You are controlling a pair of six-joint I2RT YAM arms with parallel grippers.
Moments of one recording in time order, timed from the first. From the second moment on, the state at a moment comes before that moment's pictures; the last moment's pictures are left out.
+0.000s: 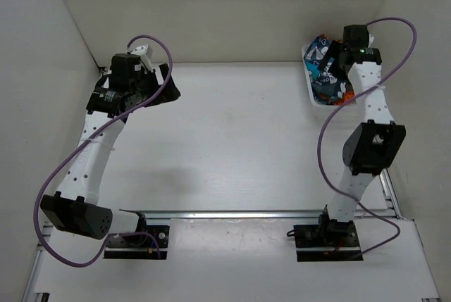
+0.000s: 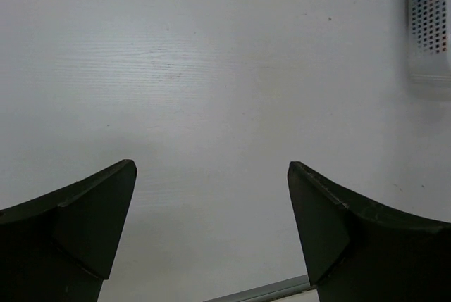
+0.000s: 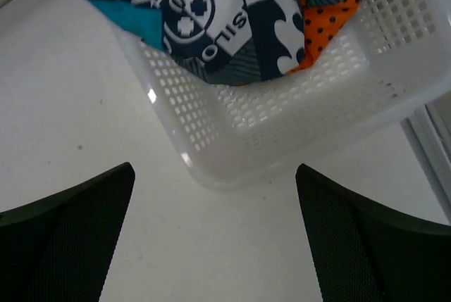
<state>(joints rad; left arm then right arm) -0.22 1.33 1.54 -0.83 0.11 -0.35 -0.01 1.83 1.90 -0.89 0.21 0.39</state>
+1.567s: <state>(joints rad) -0.09 1.23 1.81 -1.03 -0.05 -0.35 0.73 1.88 1.98 -0.82 0.03 0.41</state>
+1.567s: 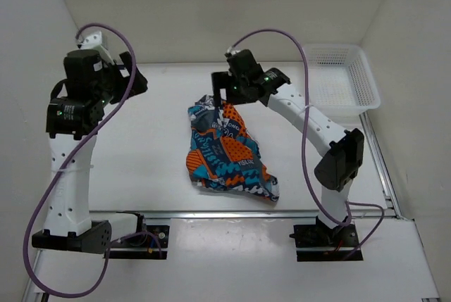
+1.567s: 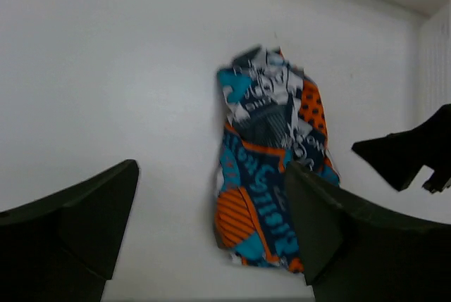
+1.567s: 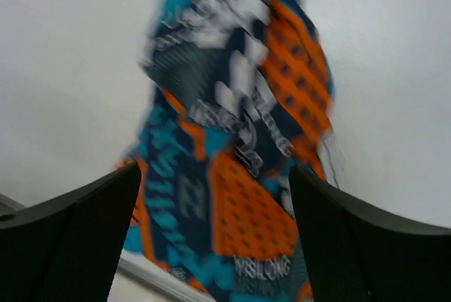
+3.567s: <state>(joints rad) -0.48 1.41 1.23 -1.01 0.12 -0.55 0.53 1.35 1.37 -0.90 0.27 0.42</state>
